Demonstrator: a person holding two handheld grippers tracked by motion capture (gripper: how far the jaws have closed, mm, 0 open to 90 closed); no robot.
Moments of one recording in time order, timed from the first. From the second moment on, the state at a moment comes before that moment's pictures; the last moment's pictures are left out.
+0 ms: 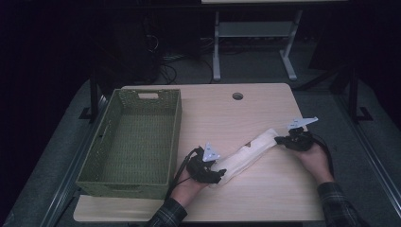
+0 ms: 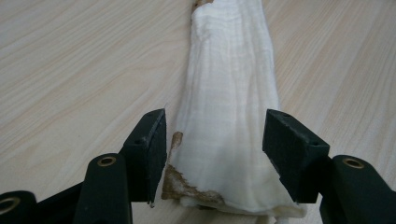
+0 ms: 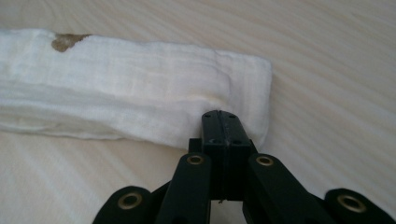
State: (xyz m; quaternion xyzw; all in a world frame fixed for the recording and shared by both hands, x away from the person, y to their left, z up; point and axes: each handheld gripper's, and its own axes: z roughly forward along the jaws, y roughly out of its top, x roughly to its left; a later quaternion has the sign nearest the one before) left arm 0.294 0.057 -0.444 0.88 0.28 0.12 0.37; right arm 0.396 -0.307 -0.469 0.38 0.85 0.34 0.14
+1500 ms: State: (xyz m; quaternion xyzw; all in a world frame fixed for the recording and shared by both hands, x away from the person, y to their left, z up) left arm 0.308 0.036 -0.461 0.90 0.27 0.05 0.33; right arm 0.383 -0.305 -0.447 0.36 0.83 0.41 0.13
